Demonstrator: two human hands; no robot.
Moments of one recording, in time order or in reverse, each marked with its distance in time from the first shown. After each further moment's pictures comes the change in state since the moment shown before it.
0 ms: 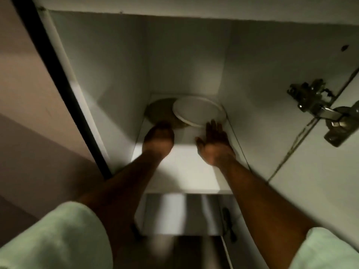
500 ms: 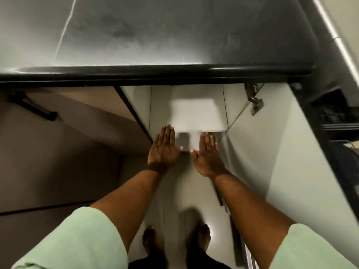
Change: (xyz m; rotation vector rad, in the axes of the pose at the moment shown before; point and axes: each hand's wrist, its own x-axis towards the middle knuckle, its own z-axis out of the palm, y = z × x) left_hand -0.160 0.036 -0.247 -0.308 -0.841 -0.079; right_hand -0.243 -0.066 -0.167 0.202 -0.624 0.143
